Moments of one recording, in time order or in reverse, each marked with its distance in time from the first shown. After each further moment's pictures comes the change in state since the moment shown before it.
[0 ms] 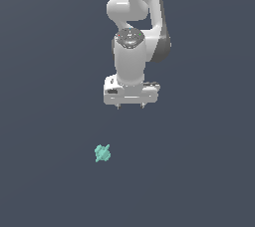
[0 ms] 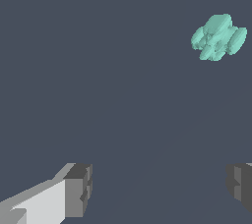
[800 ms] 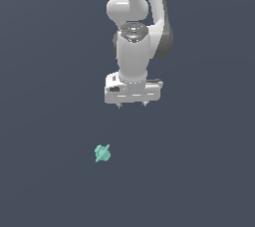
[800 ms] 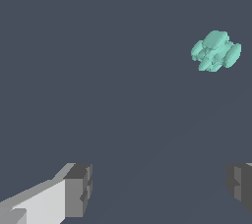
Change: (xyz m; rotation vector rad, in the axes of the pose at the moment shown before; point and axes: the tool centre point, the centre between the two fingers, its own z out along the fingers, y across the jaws) arm 0.006 -0.005 -0.014 -0.014 0.020 -0.045
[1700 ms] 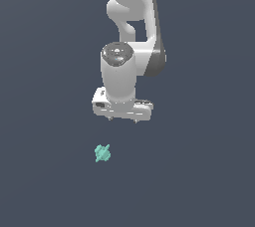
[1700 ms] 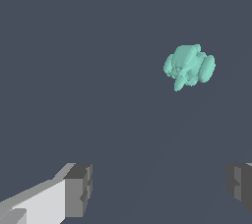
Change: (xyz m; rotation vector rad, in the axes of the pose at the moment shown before) arm 0.051 0.040 0.022 0.004 -0.007 0.219
